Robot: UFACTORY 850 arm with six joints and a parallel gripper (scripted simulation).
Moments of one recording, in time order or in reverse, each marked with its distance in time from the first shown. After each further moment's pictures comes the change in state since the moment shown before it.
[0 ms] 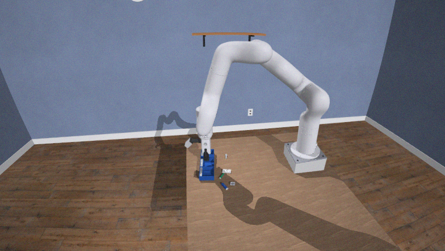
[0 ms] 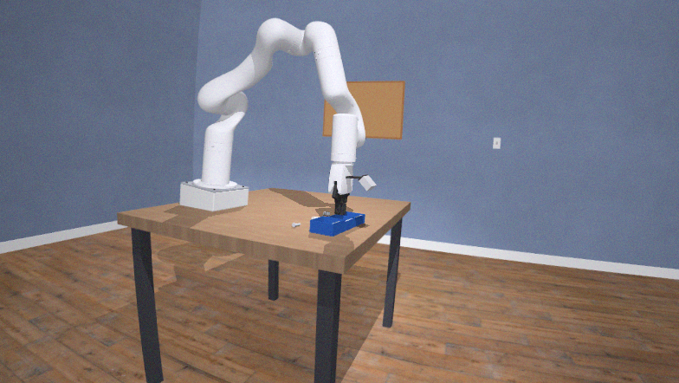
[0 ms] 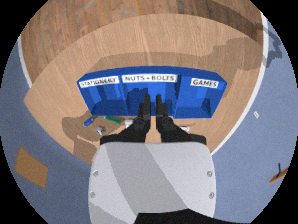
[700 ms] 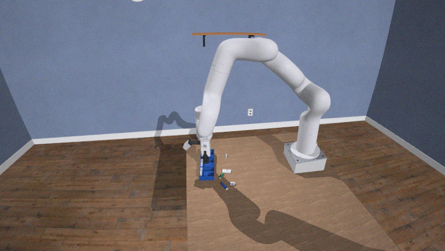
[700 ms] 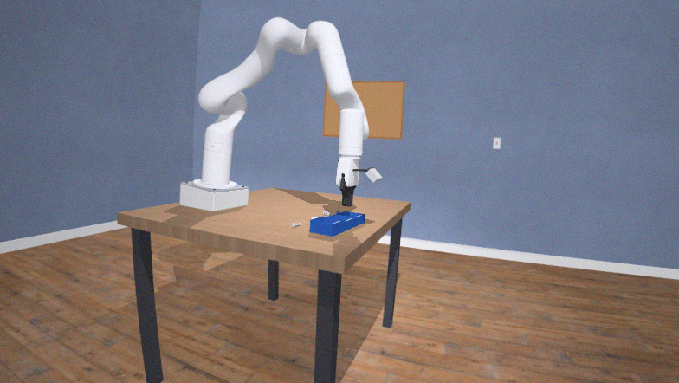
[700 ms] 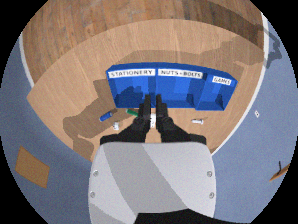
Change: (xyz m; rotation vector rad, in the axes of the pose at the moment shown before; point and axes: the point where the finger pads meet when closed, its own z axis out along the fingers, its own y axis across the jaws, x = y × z) arm 0.000 -0.053 -0.022 0.003 0.001 -0.001
